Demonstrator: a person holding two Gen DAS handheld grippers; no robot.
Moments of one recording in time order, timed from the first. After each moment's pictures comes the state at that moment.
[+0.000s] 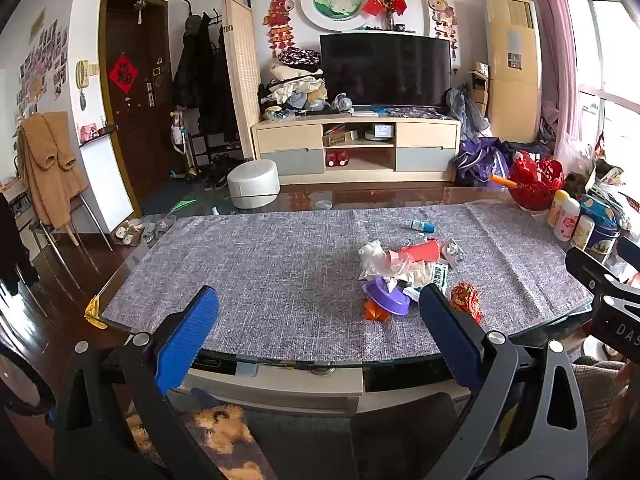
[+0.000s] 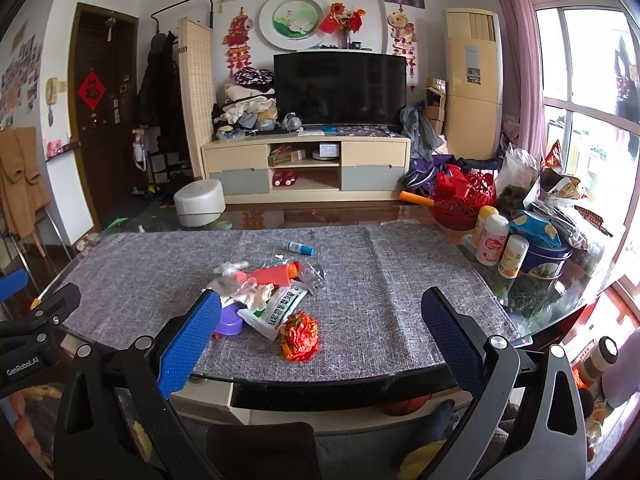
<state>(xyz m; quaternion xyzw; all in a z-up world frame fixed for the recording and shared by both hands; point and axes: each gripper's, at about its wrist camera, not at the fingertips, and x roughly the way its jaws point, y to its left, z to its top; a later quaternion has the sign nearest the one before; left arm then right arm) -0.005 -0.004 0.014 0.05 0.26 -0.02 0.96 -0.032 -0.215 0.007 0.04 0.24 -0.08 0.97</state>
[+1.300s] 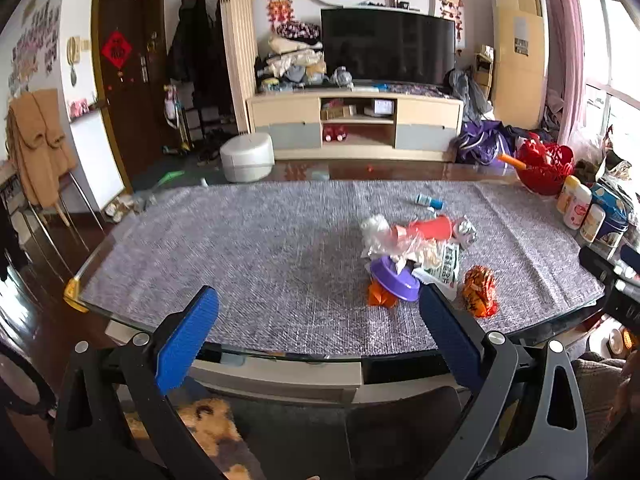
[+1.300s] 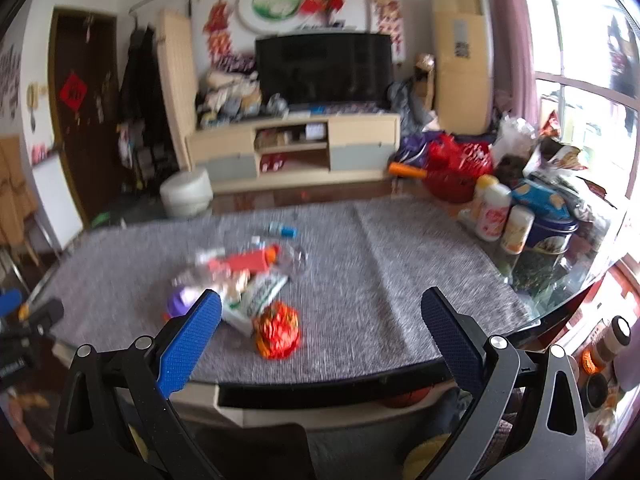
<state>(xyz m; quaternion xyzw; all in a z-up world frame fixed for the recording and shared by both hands) 0.042 0.006 -0.036 0.04 0.31 -0.03 0.95 0.010 -0.241 -0.040 0.05 0.29 -0.08 0.95</state>
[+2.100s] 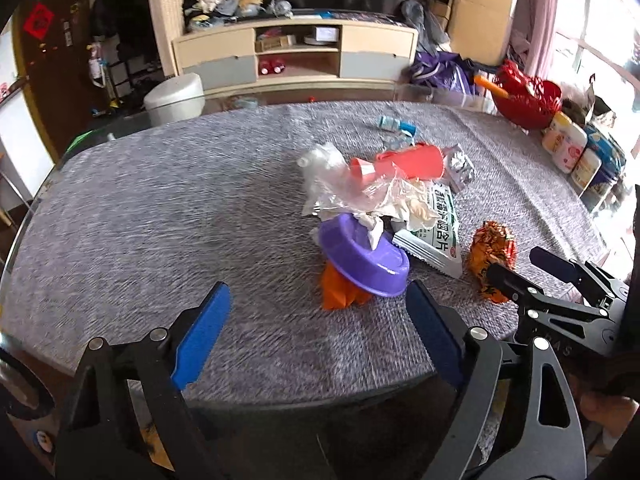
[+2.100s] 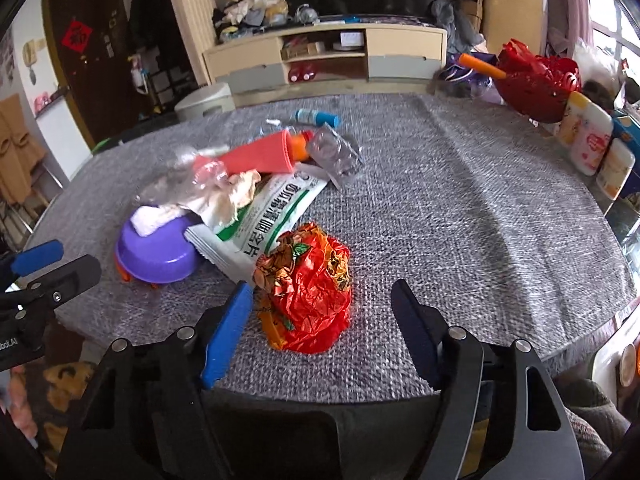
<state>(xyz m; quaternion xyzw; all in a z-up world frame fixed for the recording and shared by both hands) 0.146 -0.035 -0.123 0.06 0.43 -0.14 0.89 0.109 -0.227 -0.152 0.08 0.42 -0.02 0.91</state>
